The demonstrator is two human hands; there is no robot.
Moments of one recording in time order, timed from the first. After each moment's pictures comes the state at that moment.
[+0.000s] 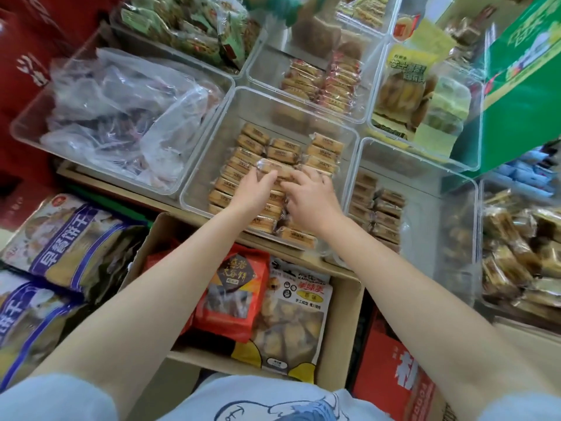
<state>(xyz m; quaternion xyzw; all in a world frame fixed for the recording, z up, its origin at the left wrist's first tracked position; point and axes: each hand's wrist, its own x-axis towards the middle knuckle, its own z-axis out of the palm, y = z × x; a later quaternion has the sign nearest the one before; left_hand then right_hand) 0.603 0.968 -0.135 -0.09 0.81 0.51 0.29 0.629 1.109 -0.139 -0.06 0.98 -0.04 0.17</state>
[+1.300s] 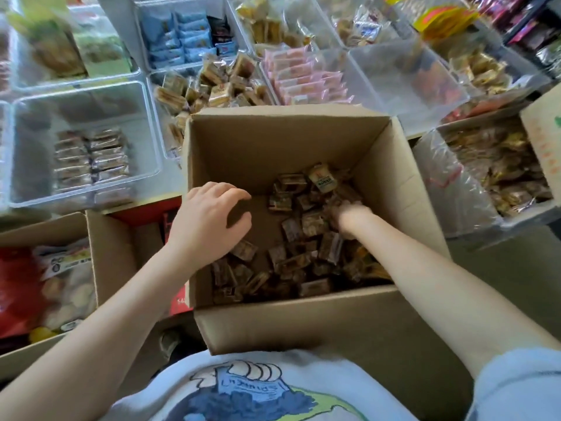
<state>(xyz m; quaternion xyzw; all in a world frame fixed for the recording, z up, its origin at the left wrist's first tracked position) 1.068 1.314 -0.033 0.51 0.84 0.17 0.09 1.218 1.565 -0.114 0.32 0.84 -0.02 0.44</state>
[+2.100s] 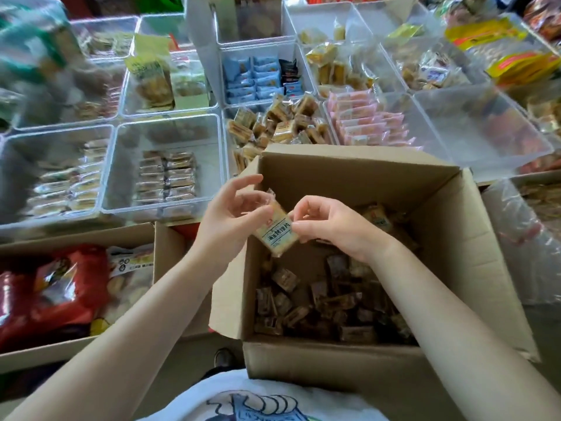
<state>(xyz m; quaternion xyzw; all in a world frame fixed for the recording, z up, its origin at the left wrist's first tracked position) 1.033 1.296 0.007 0.18 0.69 0.64 0.28 1.140 1.481 -0.007 0.14 0.71 -0.69 0.09</state>
